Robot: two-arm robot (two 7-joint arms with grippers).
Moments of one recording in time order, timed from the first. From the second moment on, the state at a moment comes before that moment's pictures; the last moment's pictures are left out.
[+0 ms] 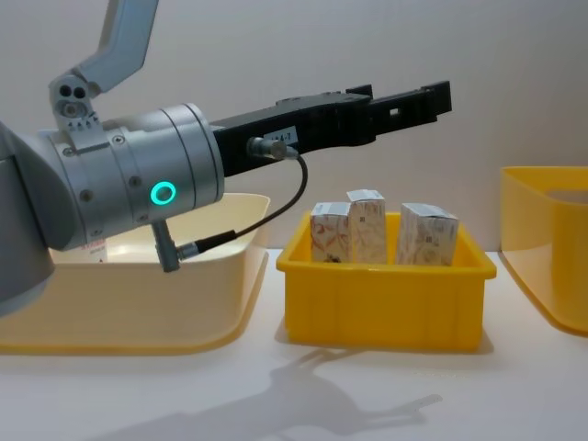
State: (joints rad) left arm -0.43 0.27 0.45 -1.50 -0.55 0.03 -0.62; right arm 0.45 0.23 -0.13 -1.30 -0.09 0.09 -0.32
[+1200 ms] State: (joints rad) left arm -0.43 0.27 0.45 -1.50 -0.55 0.03 -0.62; right arm 0.48 0.18 -0.13 -1.25 -0.07 0.15 -0.26
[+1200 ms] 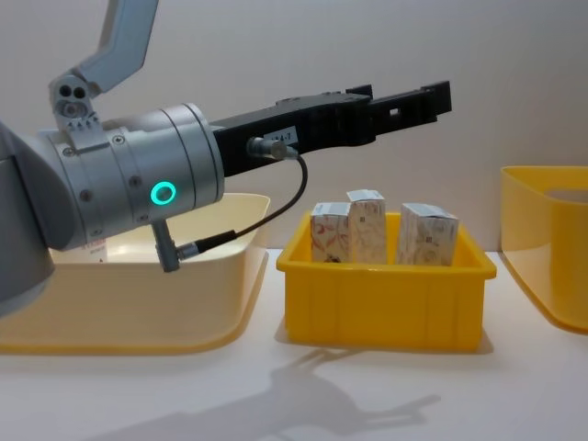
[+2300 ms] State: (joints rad) left arm -0.43 0.27 0.45 -1.50 -0.55 0.03 -0.62; right arm 0.40 0.19 -0.12 -1.38 0.00 0.02 -0.12
